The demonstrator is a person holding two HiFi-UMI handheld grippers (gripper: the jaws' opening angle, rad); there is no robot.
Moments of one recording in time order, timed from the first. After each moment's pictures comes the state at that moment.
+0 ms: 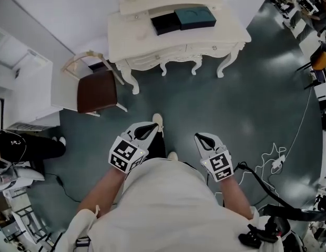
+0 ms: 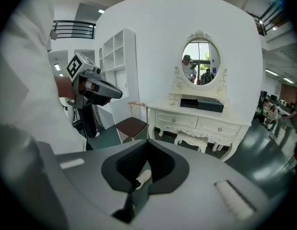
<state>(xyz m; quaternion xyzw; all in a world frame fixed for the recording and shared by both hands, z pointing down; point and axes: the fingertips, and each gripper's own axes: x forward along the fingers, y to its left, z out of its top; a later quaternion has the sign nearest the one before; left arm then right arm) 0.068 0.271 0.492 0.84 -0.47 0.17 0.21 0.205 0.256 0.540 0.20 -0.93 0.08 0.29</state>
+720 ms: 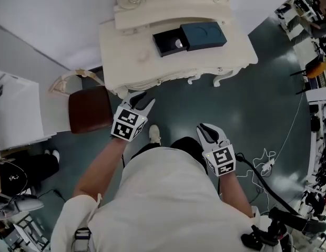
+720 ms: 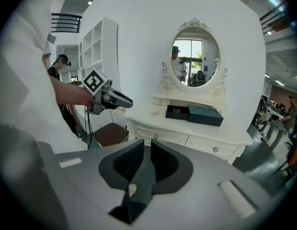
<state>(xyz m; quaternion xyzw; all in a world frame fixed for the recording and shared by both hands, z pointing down) -0.139 -0.021 0.535 0.81 -0.51 0.20 0.20 0.062 0.030 0.514 0.26 -0.91 0.09 0.30</state>
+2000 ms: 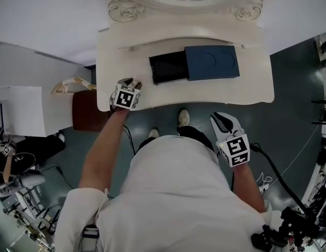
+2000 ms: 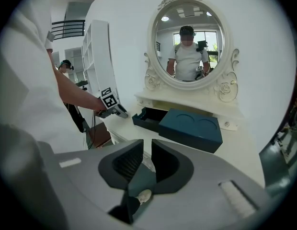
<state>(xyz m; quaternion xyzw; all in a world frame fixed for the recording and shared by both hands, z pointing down) -0.261 -0.270 0.695 0.62 -0.61 0.36 0.33 0.078 -0.298 0.542 0.15 -0.93 0.09 0.33</state>
